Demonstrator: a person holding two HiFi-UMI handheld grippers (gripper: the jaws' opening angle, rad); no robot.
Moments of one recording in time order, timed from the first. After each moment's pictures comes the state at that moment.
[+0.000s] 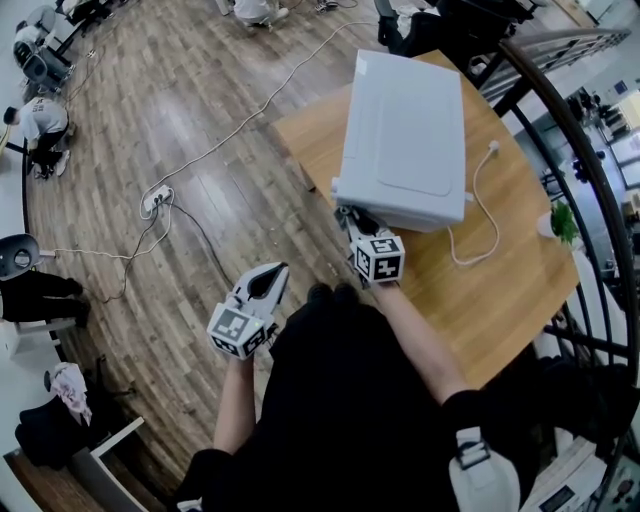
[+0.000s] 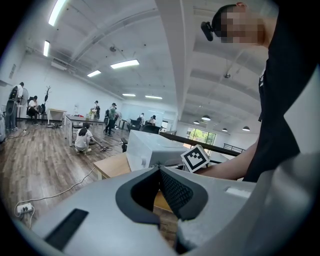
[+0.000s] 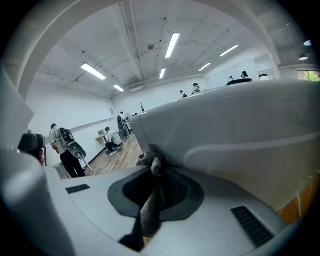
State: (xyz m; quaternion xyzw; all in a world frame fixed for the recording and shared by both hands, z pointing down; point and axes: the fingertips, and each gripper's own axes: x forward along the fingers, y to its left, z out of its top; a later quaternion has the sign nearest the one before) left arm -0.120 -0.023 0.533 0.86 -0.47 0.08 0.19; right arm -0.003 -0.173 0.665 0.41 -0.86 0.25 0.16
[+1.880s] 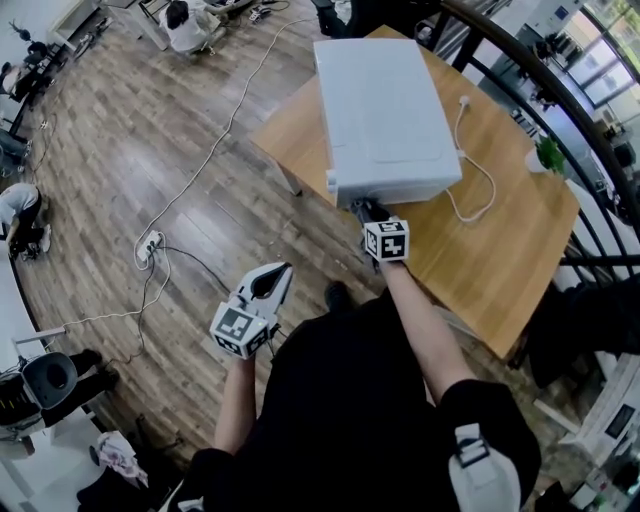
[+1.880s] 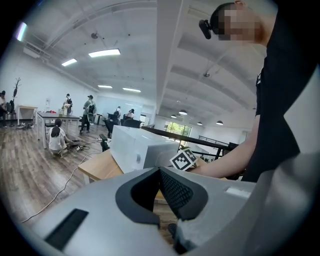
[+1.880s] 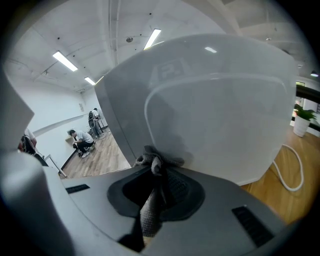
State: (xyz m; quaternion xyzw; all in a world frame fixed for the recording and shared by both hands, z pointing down) left arm -0.158 -0.033 0.540 0.92 -0.33 0.11 0.17; right arm 0.037 -0.178 0.716 0.54 -0.77 0.27 0.19
